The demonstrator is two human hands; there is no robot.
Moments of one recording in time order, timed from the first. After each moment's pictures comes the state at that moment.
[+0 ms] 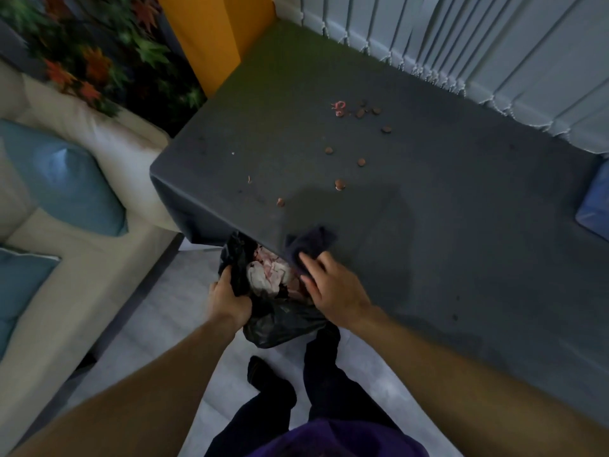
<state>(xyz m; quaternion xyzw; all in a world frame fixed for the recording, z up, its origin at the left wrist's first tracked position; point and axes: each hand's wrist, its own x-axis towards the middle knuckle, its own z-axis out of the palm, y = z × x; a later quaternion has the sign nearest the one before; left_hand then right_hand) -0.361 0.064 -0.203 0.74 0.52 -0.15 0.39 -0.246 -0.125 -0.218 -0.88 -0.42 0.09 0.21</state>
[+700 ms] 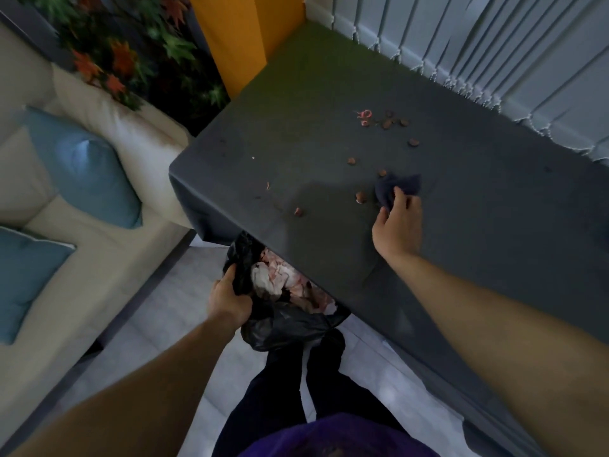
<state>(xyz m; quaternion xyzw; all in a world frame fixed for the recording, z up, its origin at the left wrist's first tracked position) -0.357 0.096 -0.210 0.71 0.54 -0.16 0.42 -0.104 -0.106 -0.211 -0.96 -0.07 0.06 0.26</state>
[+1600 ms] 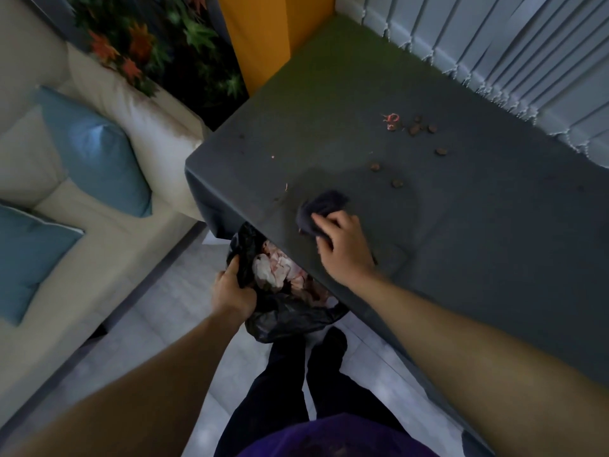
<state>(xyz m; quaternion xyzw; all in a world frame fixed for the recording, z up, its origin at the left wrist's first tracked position) -0.346 0.115 -0.197 0.72 0.55 -0.15 0.40 -0.166 -0.029 -0.222 -0.87 -0.37 0.11 0.31</state>
